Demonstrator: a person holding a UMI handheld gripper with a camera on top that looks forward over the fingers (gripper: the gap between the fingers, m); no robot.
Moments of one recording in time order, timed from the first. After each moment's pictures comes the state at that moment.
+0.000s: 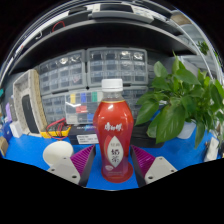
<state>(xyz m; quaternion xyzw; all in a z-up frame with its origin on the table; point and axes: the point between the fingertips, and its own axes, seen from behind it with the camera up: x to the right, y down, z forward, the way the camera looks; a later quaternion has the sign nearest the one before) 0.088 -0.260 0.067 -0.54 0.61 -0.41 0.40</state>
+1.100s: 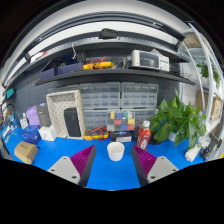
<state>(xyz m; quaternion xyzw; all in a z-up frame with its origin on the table) -0.113 -0.105 0.245 -0.57 0.60 -0.40 0.40</state>
